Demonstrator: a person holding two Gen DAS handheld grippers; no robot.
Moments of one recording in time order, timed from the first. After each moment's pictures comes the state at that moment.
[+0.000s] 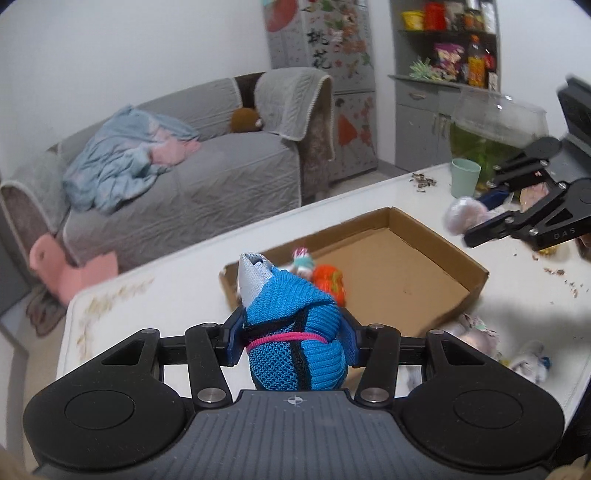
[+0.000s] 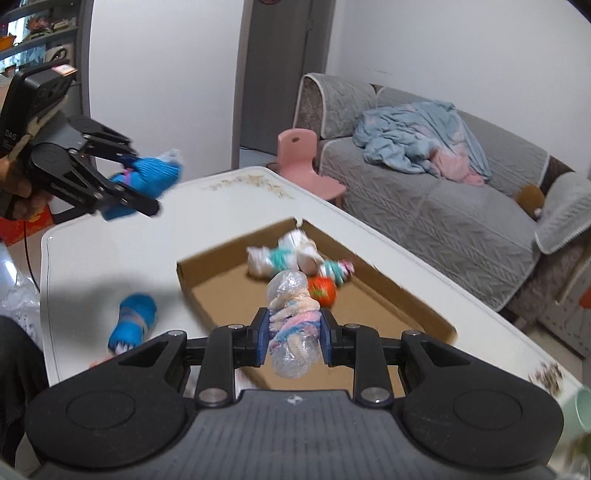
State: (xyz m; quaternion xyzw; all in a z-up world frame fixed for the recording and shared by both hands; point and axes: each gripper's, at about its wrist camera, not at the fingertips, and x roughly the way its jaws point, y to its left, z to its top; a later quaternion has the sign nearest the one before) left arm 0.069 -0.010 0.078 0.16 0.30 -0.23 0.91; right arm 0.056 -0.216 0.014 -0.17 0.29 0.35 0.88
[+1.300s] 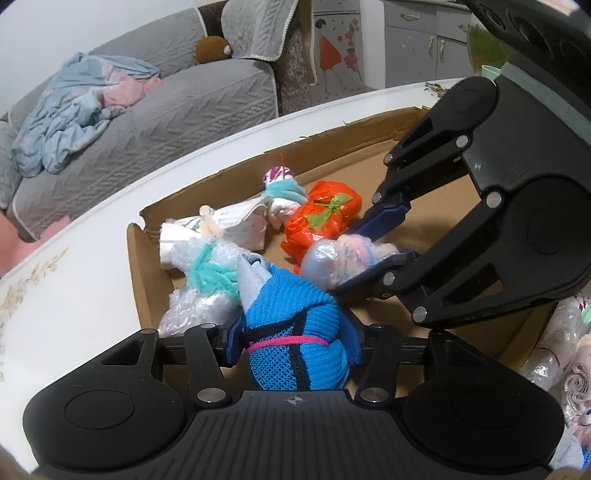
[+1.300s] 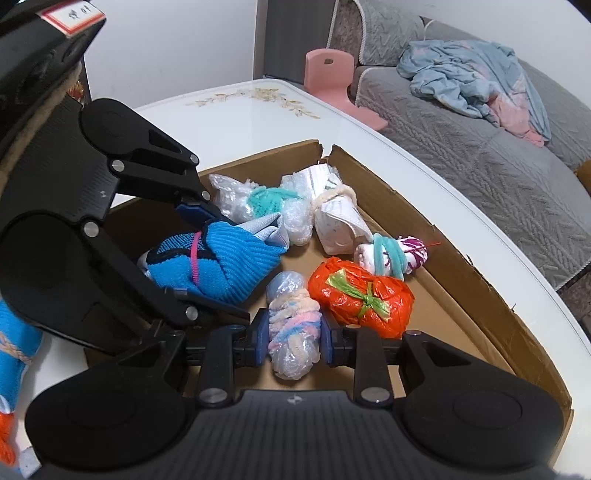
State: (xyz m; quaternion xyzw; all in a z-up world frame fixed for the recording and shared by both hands) left arm 0.180 -0.064 -0.053 0.20 0.39 -0.24 0.87; right arm 0.167 -0.136 -0.095 -0.23 0.38 0.37 0.82
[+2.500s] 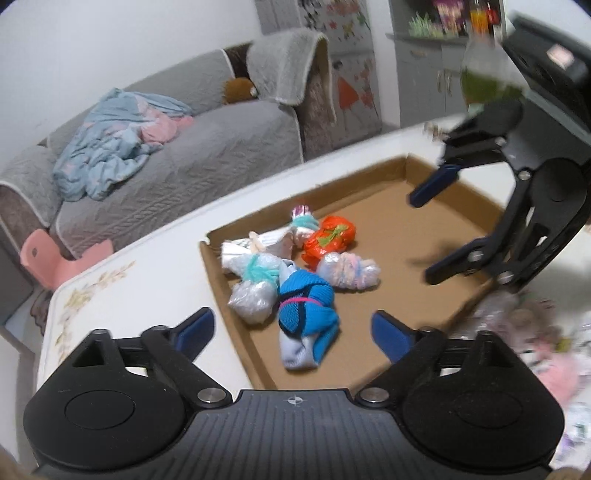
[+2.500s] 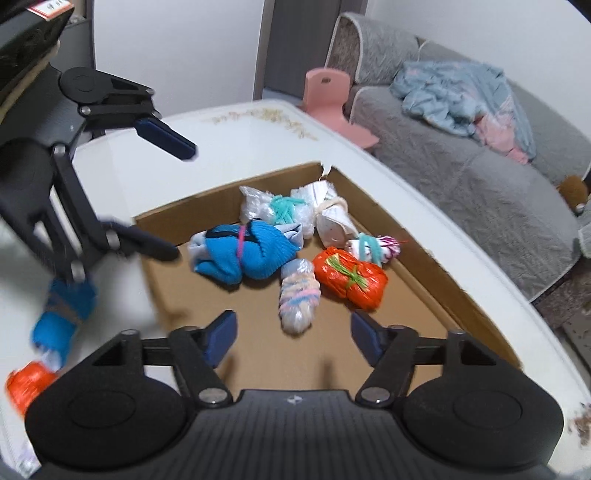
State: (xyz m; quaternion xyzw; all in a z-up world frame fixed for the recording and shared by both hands) left arm 0.088 -0.029 0.021 0.18 0.33 -0.21 0.90; right arm 0.102 -0.173 -0.043 -0.23 0.35 0.36 0.84
